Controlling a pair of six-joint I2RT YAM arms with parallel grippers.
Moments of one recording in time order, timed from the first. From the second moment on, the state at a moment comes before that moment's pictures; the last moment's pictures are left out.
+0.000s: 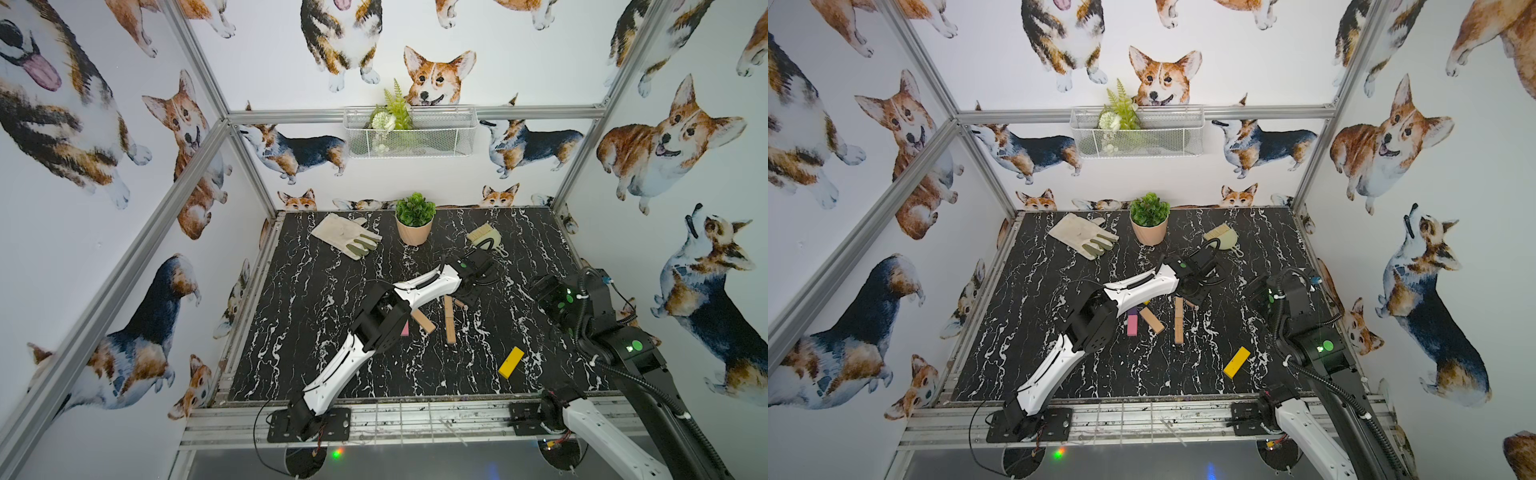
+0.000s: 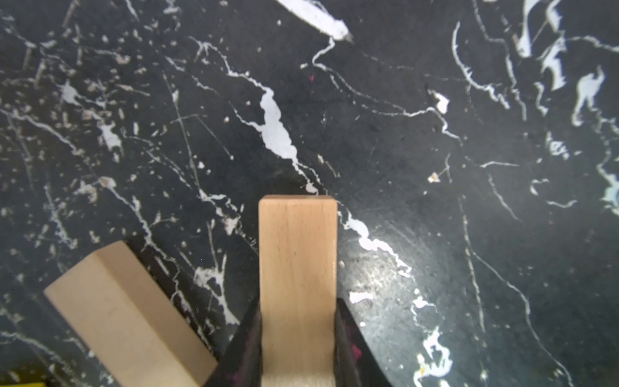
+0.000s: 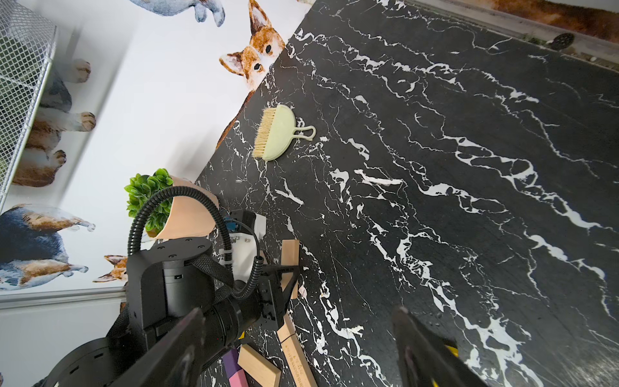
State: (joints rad) left arm -0.95 2.46 2.12 -0.84 -0.06 -0.26; right arm 0.35 0.67 0.90 -0.90 0.26 1.05
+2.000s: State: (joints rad) left arm -0.43 1.43 1.12 -0.67 -0.13 -0.40; right arm 0.42 1.23 0.58 -0.94 0.03 1.32
